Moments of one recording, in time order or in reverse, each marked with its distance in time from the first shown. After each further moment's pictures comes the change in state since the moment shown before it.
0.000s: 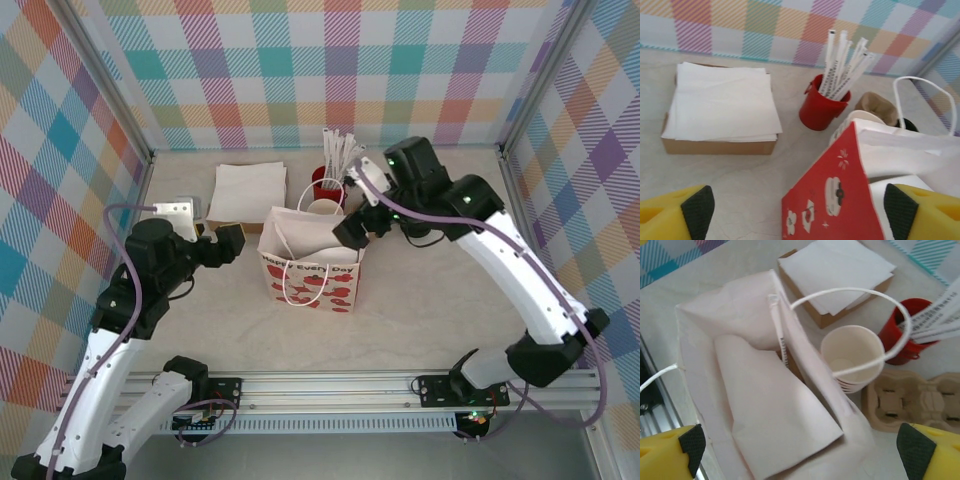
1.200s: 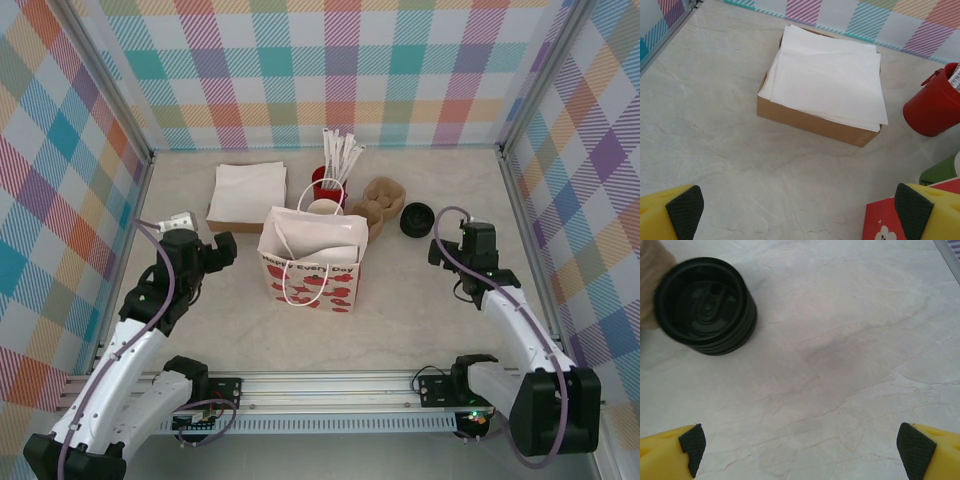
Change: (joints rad) left arm 0.008 0.025 -0.233 0.092 -0.352 -0.094; right arm -0.622 -0.351 -1.174 0.810 0.367 0.341
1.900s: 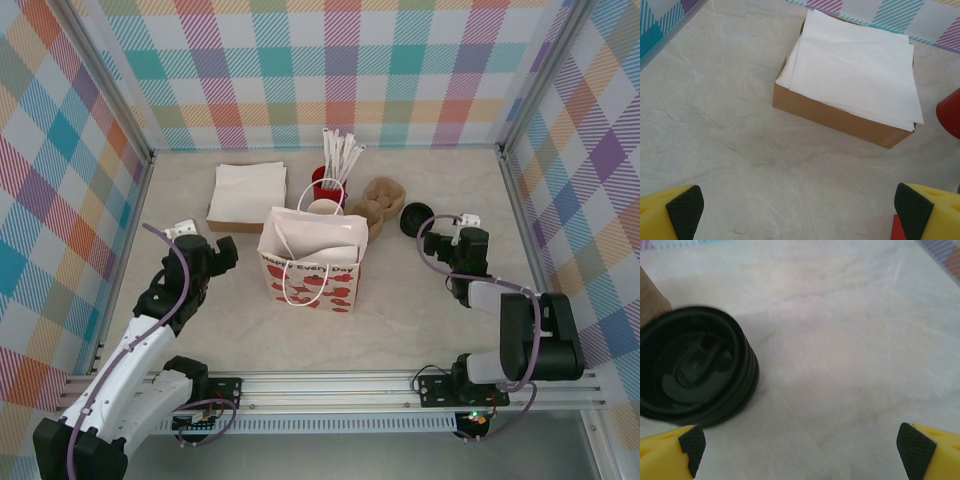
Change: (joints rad) left arm 0.013 0.034 -0.128 0.130 -0.057 -0.026; right arm -0.049 0.367 -0.172 0.819 -0.084 -0.085
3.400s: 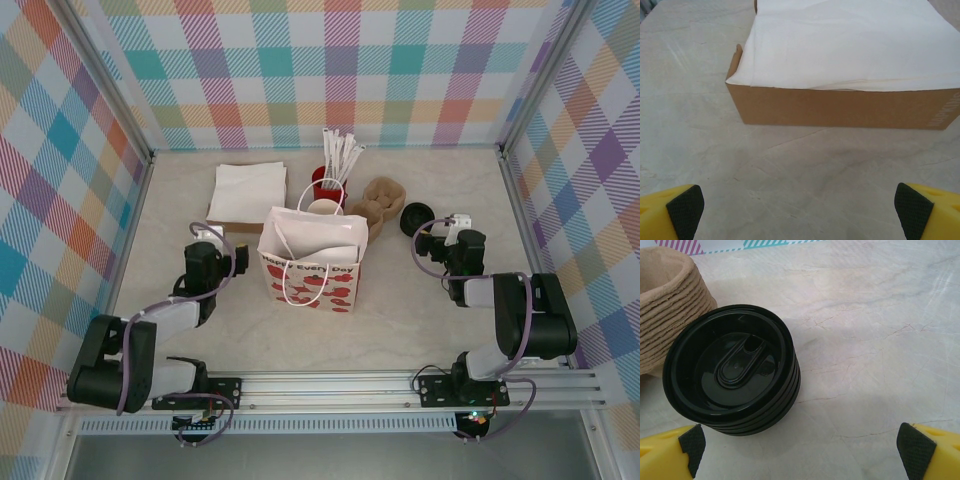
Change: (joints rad) left arm 0.135 0.503 -0.304 0.937 0.207 0.402; right arm 0.000 0.111 -0.014 0.166 -0.134 -0.028
